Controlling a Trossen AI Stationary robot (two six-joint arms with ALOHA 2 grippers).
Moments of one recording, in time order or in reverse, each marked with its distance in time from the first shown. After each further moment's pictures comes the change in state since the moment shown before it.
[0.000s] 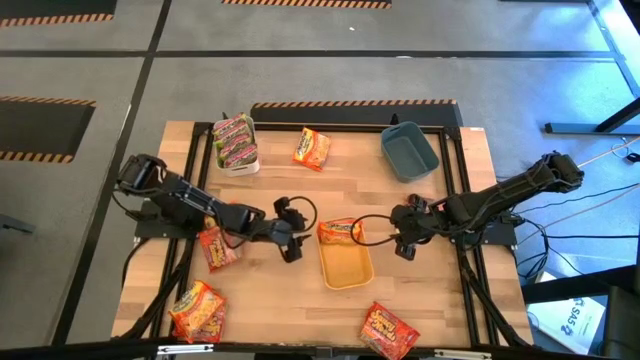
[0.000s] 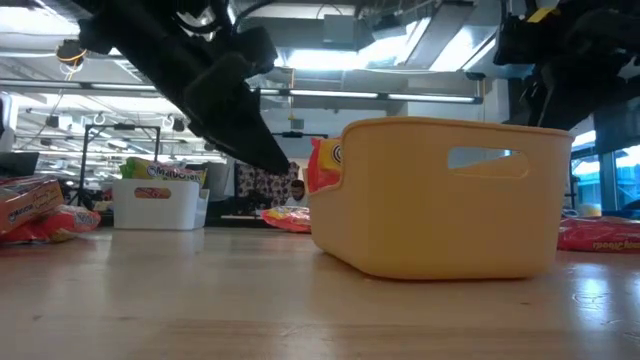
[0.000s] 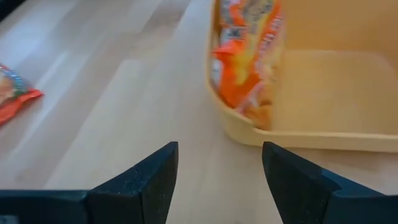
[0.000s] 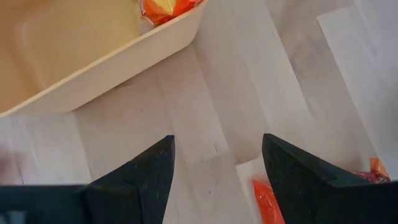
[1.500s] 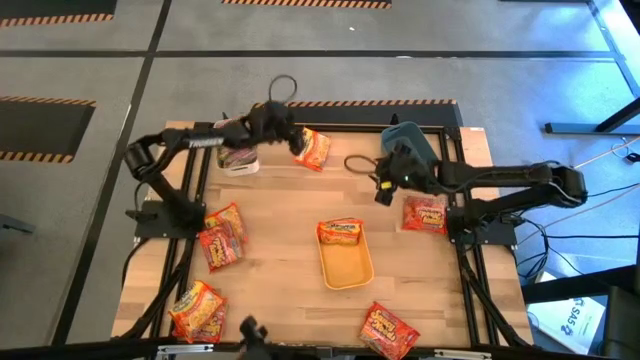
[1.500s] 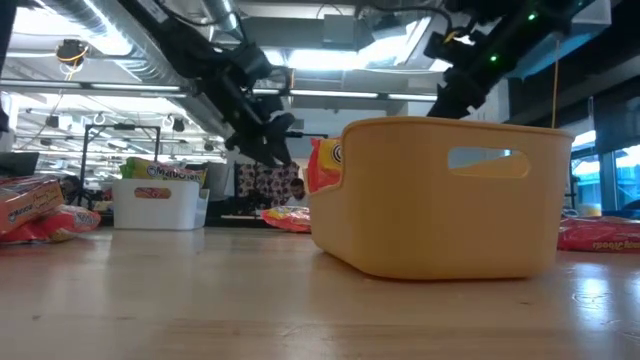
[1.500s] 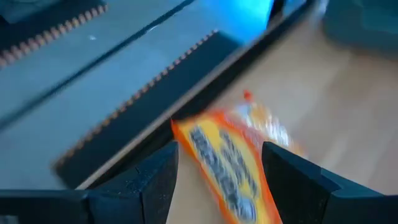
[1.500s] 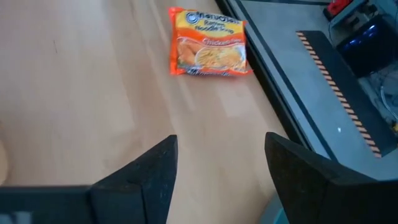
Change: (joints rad) left arm 0.899 0.035 0.231 -0.098 0.368 0.243; right arm -0.515 0.001 0.000 0.437 0.126 -0.744
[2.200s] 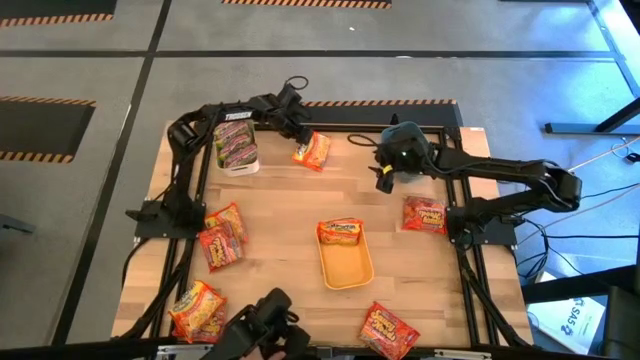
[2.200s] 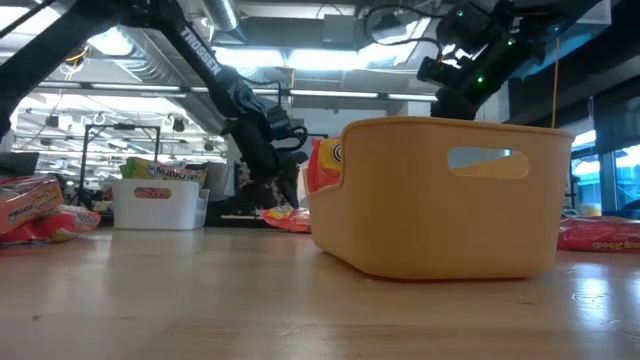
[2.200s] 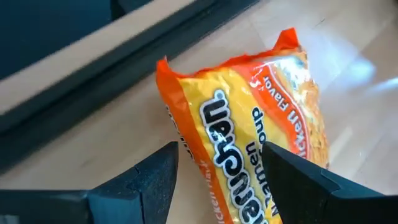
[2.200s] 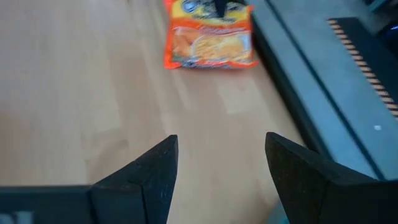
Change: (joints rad) left arm 0.175 0.438 0.427 -0.426 0.424 -0.181; right arm -0.245 0.053 -0.001 0.064 -0.299 -0.116
